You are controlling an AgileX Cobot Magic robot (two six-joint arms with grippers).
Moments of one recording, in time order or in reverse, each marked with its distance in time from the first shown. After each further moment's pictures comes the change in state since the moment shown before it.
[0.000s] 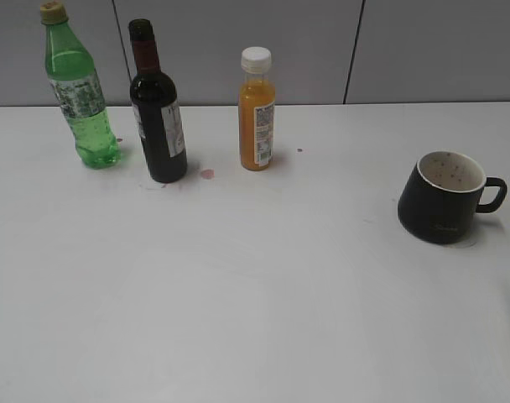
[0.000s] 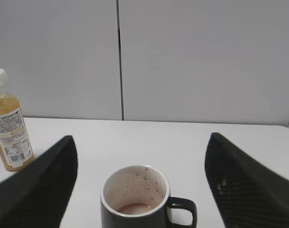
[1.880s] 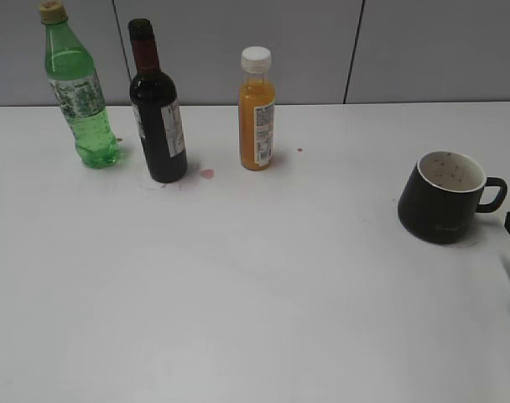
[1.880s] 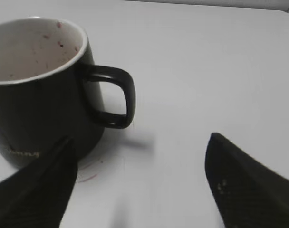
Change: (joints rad) left arm 0.000 0.000 0.000 0.000 0.000 0.000; right arm -0.430 0.853 -0.057 -0.350 -0.466 -0.098
